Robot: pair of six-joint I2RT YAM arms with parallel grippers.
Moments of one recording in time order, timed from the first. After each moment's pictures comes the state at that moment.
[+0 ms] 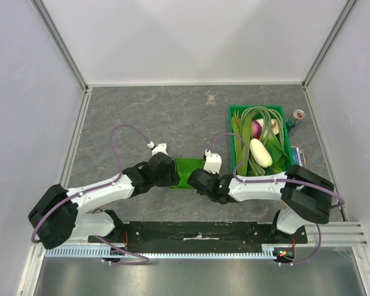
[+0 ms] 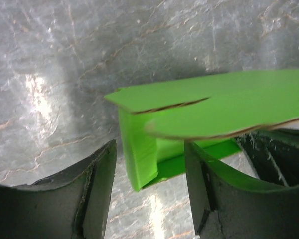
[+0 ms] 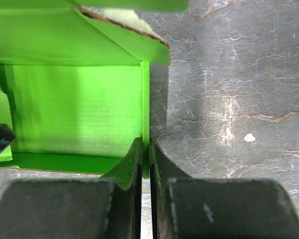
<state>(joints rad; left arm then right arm) -0.84 1.25 0.61 -0.23 -0.24 -0.76 1.15 1.58 0.75 -0.20 0.55 1.06</state>
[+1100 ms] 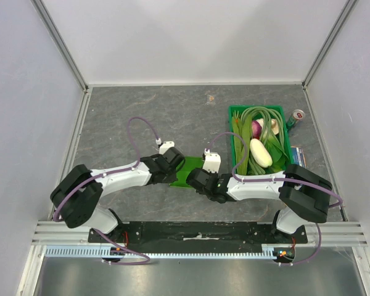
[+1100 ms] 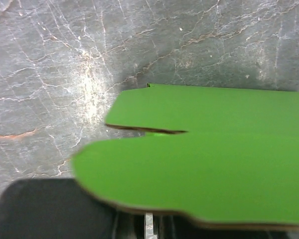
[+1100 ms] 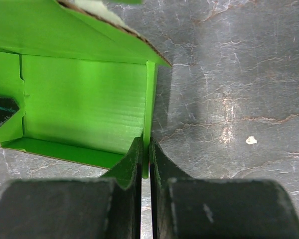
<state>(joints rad) -0.80 1.45 0.73 -0.36 -0.27 -0.75 1.15 1.59 0.78 -0.21 0.56 1.06</state>
